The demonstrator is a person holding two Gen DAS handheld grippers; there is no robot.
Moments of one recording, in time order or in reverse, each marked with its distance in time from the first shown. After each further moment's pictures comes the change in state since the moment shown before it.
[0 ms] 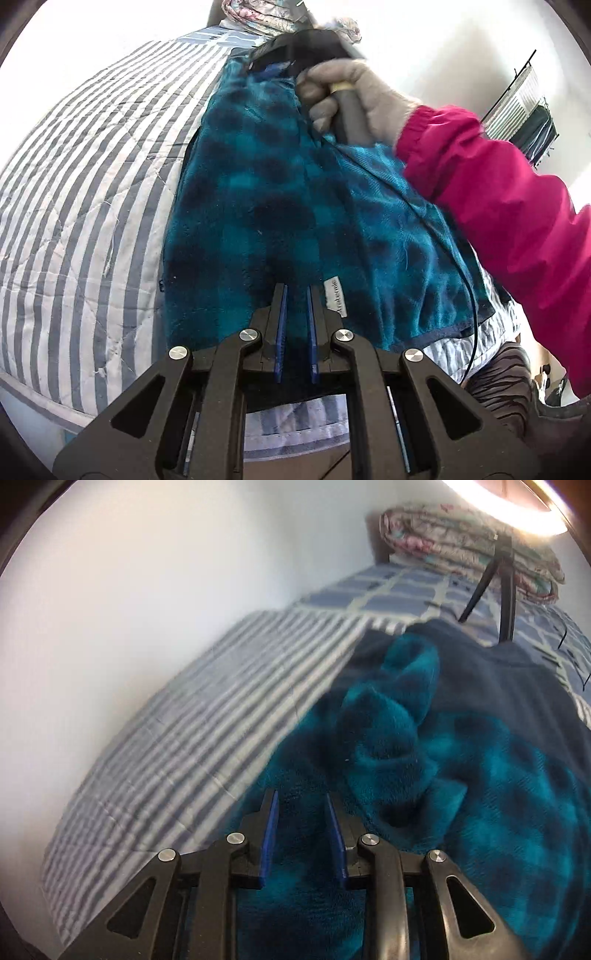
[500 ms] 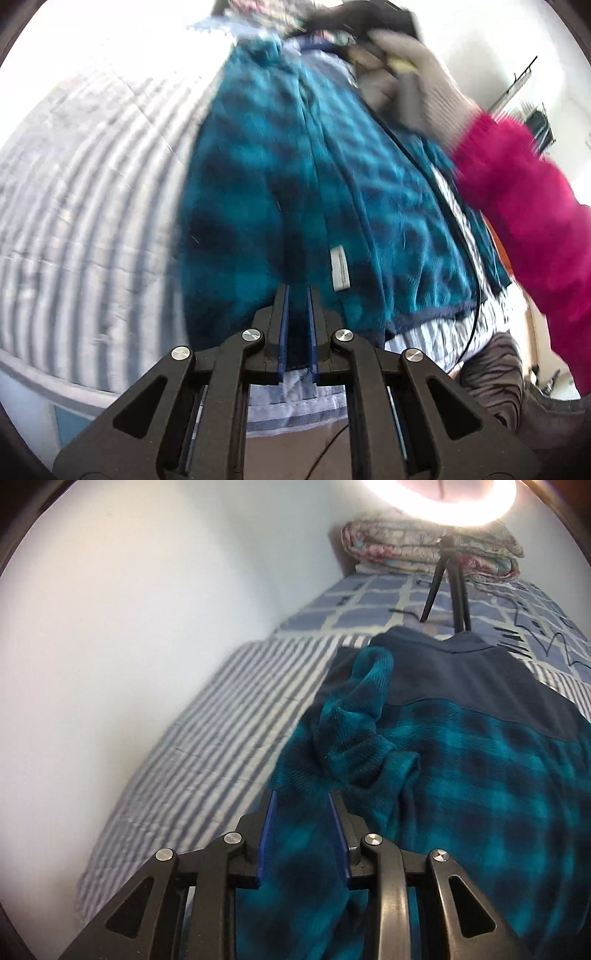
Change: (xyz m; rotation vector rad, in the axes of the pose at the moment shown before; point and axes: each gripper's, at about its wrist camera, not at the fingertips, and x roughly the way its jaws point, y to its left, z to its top) left arm -0.022 0.016 -0.015 -0.032 -0.019 -0.024; right arm -0.081 -0.011 -0.002 0.159 -0.108 0.029
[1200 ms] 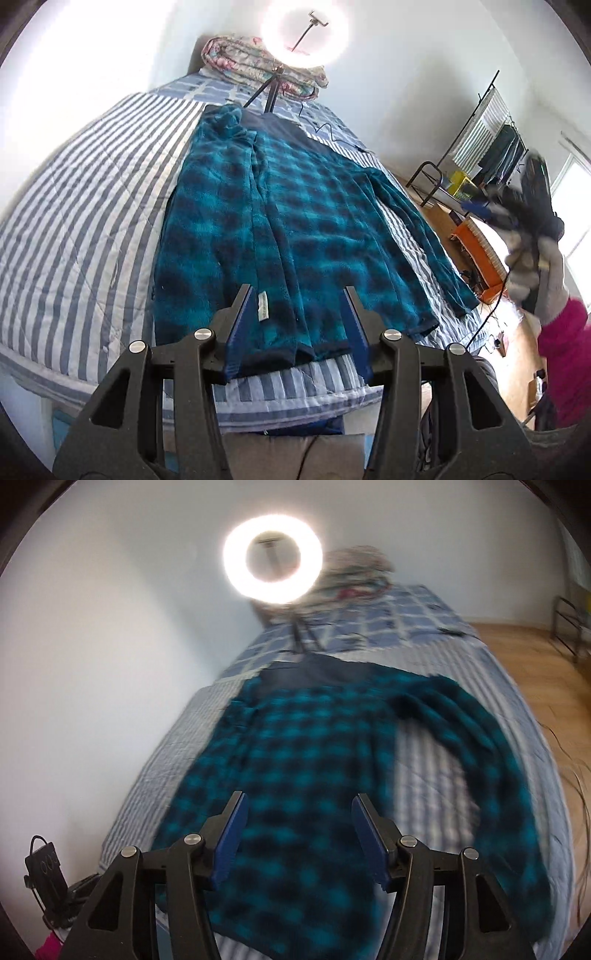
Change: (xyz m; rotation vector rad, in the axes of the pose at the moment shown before) left arm -0.049 -0.054 0.001 0.063 -0.169 -0.069; right arm -0.330 -0.110 -0.197 0.218 -0.171 -0.160
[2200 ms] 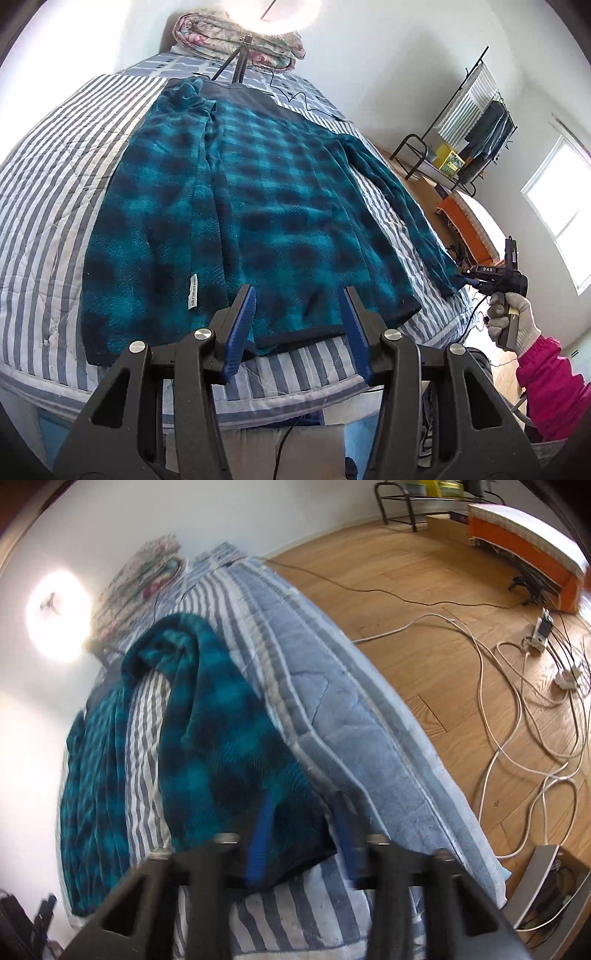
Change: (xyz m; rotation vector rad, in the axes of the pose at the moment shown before) left arm 0.039 -0.045 -0.010 0.049 0.101 -0.057; right arm -0.059 -0.256 -0.136 0.473 0.118 -0.327
